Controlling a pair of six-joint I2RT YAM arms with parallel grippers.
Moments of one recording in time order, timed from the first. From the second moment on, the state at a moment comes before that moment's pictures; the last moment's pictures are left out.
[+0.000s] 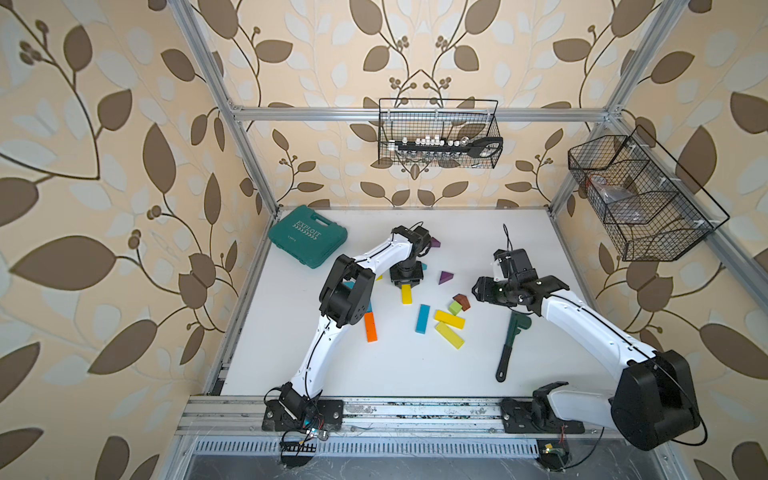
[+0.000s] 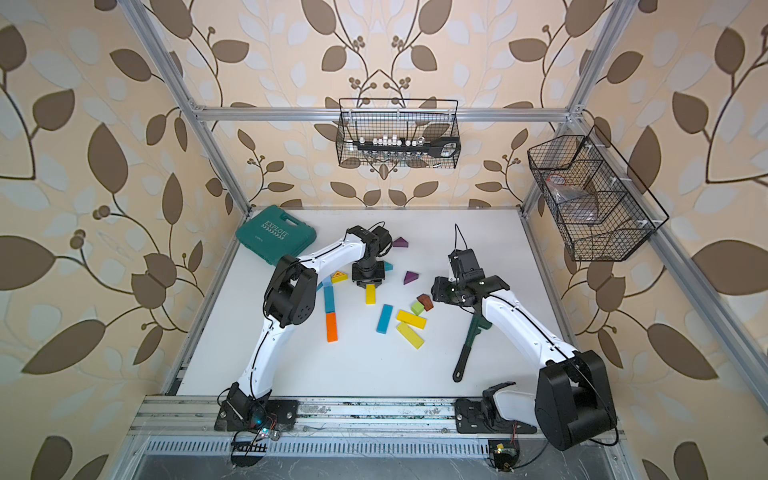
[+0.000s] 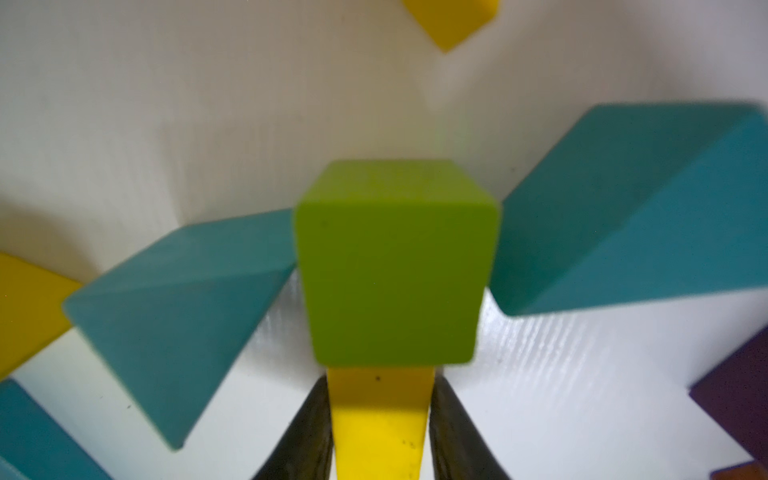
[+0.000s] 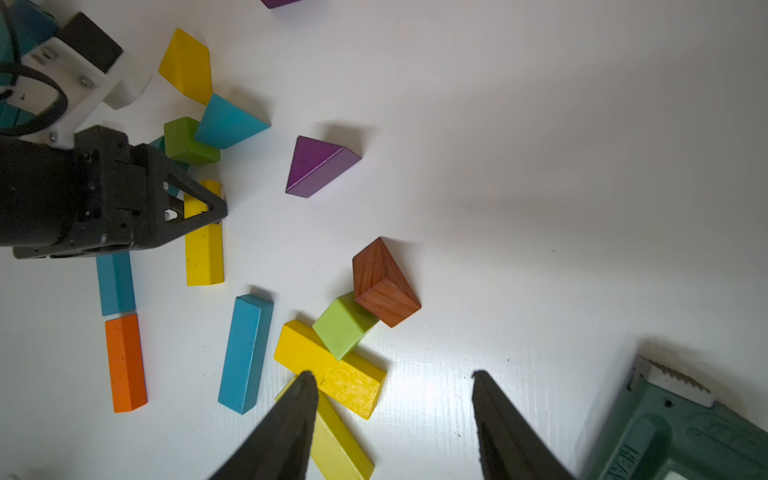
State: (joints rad) left arm -0.66 2.38 2.02 -1.15 0.02 -0.71; right arm 0.29 1.28 0.87 -0.59 -0.06 0.47
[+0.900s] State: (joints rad) left arm -0.65 2.36 2.01 -1.13 0.06 -0.72; right arm 0.36 1.26 0.86 -0.62 -0.05 0.50
